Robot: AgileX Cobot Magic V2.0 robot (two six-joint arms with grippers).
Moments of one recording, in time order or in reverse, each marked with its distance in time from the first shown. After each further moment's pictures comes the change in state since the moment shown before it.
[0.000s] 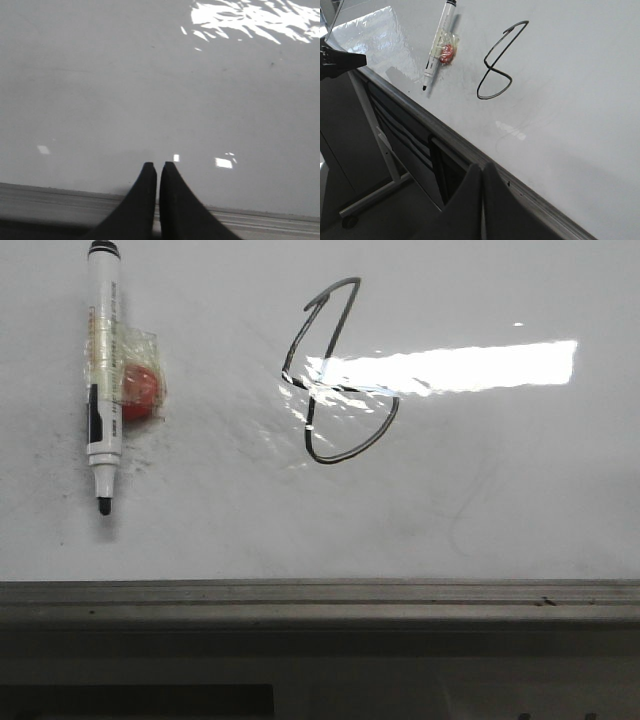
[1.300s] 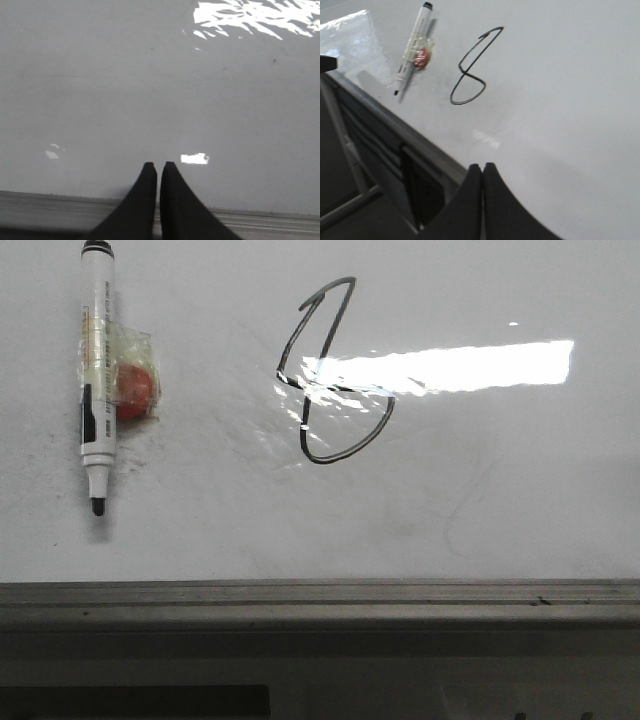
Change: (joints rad) left arm 0.018 0.000 0.000 -0.035 0.000 0.076; right arm -0.109 0.000 0.060 -0.072 -0.104 0.000
